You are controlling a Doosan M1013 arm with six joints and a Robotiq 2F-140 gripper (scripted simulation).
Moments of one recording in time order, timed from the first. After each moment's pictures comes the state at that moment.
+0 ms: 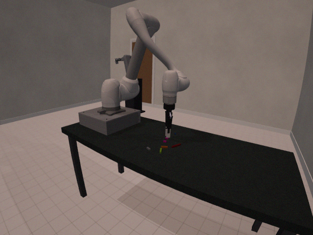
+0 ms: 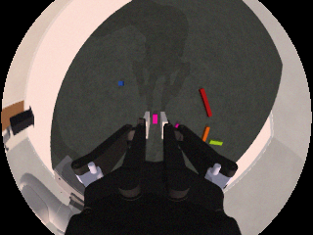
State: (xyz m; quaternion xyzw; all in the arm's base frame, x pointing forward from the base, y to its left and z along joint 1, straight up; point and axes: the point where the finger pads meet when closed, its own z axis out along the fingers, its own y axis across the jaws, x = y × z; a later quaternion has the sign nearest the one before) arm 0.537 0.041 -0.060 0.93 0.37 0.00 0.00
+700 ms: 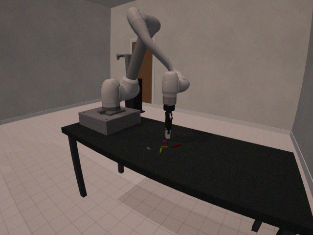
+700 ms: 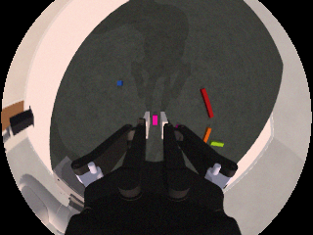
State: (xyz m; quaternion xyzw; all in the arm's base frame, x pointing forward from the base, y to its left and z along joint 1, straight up) arm 0.537 0.041 -0.068 0.93 0.37 0.00 0.00
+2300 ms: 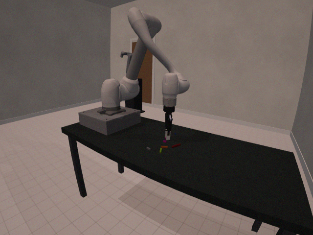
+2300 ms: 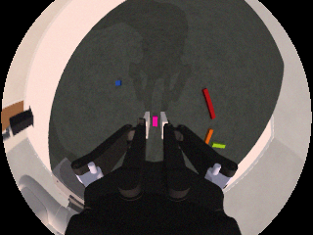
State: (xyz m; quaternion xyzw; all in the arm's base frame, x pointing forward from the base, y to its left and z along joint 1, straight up) arm 0.537 0.041 -0.077 0.93 0.37 0.00 0.00
